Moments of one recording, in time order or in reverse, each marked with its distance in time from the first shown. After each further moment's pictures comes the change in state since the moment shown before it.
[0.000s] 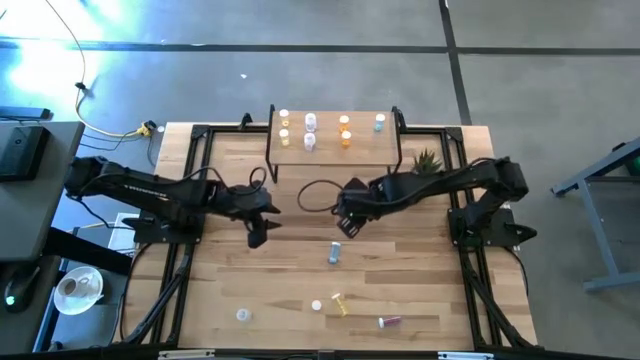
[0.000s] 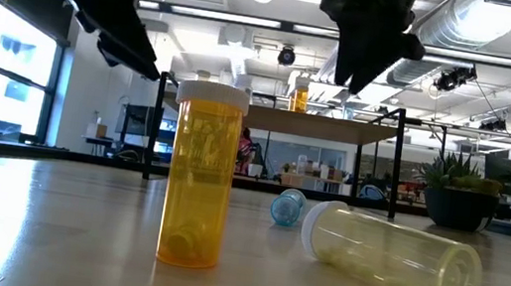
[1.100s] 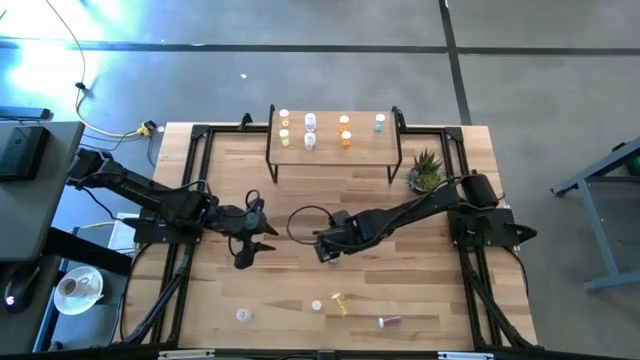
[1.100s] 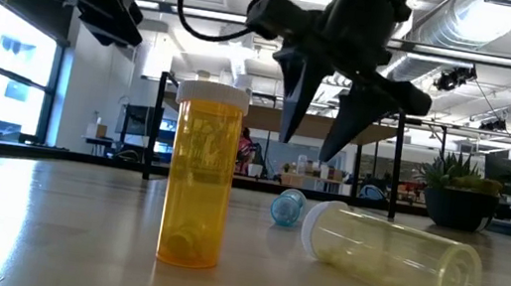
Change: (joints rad) left arm -0.222 -0.025 -0.003 0.037 -0.011 0.027; right arm 0.129 0.255 0.000 0.260 -0.088 0.532
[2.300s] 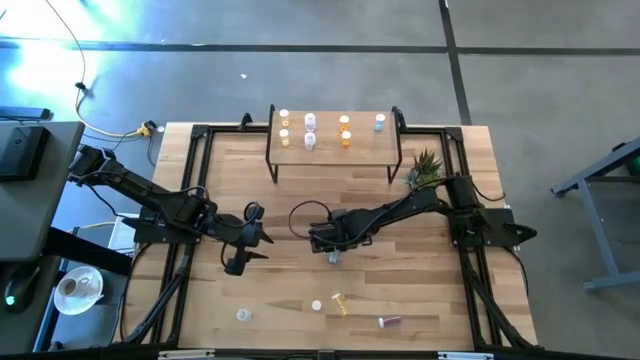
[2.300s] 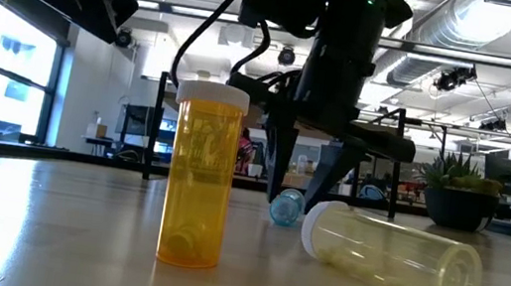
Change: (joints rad) left arm -0.074 0.000 0.000 -0.061 0.004 0.160; right arm -0.061 0.128 -0.001 0.056 -0.035 0.163
